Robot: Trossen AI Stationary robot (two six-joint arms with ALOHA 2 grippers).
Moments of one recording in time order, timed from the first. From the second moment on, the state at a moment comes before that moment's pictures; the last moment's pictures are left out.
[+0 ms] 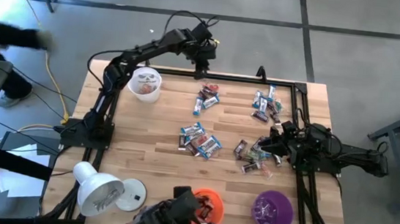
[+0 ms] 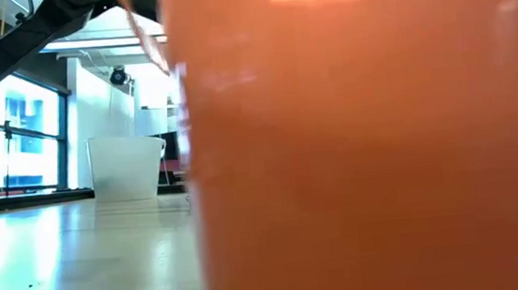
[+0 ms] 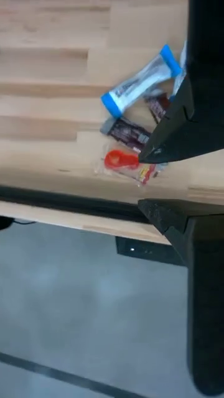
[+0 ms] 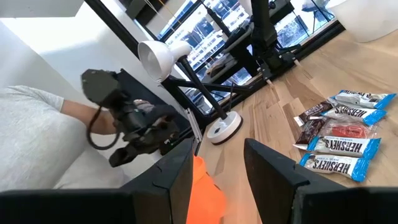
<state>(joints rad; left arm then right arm) 0.69 2.22 2.11 -0.89 0.18 0.55 -0.16 0.01 0.01 0.07 -0.40 0.73</state>
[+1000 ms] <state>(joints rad) 0.65 2.33 2.10 -0.88 0.14 0.59 -0.16 0.01 0.01 0.07 -0.40 0.73</state>
